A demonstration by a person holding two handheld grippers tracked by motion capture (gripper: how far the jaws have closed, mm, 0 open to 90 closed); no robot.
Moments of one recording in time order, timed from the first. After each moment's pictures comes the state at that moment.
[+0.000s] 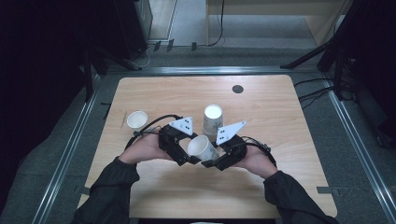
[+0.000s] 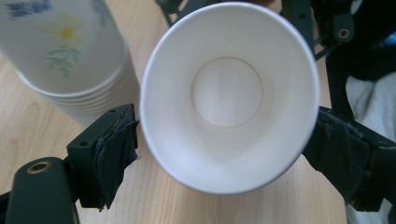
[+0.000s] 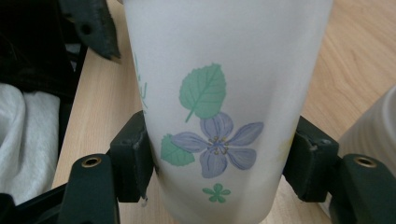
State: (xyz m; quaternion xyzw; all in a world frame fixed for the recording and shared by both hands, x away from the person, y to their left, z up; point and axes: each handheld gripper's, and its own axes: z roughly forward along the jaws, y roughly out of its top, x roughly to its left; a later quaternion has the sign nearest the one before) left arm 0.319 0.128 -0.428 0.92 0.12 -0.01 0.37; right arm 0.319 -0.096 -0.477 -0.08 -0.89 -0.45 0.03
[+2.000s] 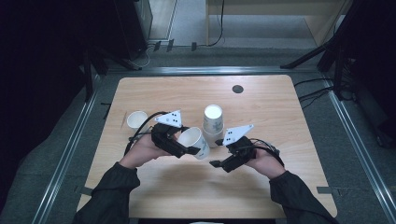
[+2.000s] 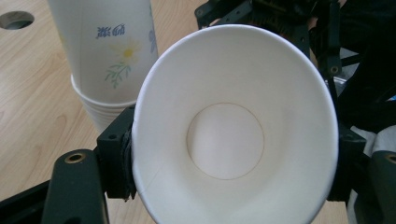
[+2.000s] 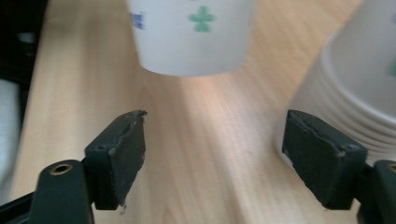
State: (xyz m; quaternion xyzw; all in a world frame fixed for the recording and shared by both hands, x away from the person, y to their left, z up) left arm 0.320 0.150 -0.430 0.88 0.17 0.00 0.44; right arm 0.314 -0.115 -0.479 -0.12 -0.90 -0.42 -0.03
